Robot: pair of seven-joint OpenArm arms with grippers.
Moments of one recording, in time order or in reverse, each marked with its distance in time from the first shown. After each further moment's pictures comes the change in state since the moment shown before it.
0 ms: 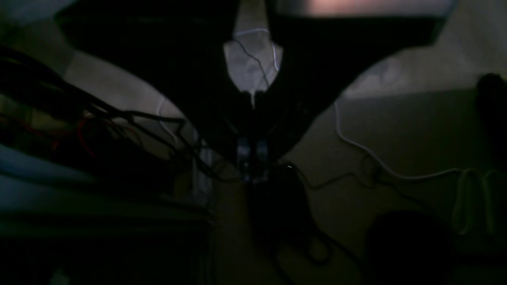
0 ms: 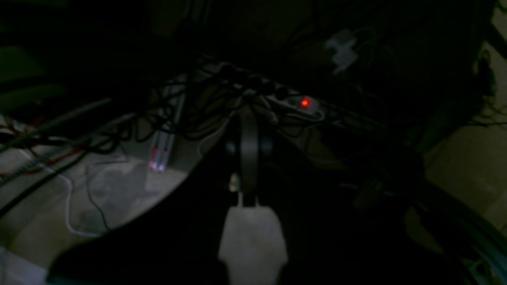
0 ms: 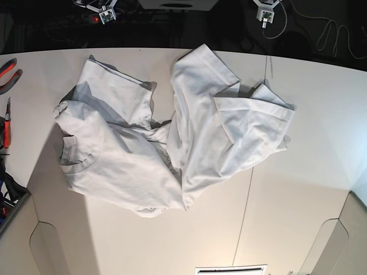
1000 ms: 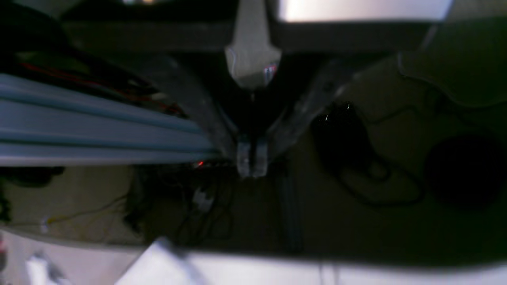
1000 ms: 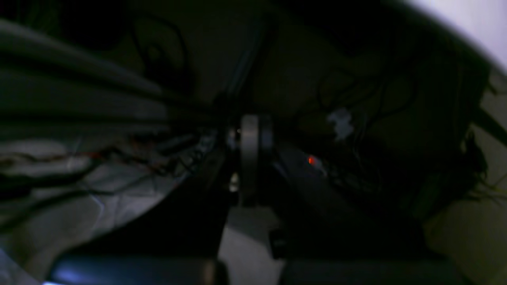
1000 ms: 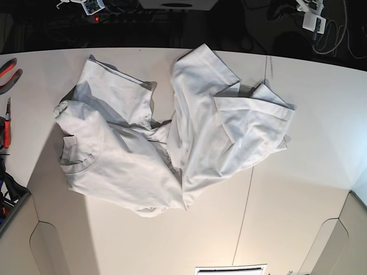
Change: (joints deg) left arm 21.2 -2.5 -16.3 49.2 -29.7 -24.1 26.1; right arm -21.4 13.1 3.2 39.7 0.1 -0.3 -0.4
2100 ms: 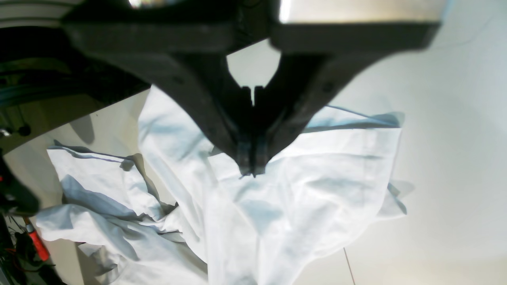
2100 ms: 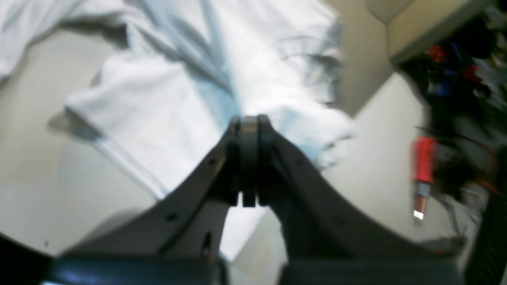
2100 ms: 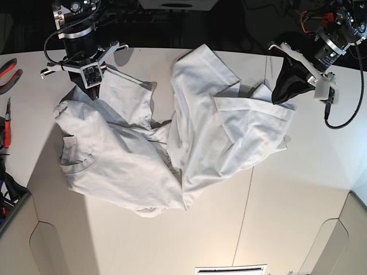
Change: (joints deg) left arm -18.7 -2.5 -0.1 8.1 0.0 -0.1 2.7; right arm 18.5 -6.4 2.7 8.9 -21.4 -10.1 -12.9
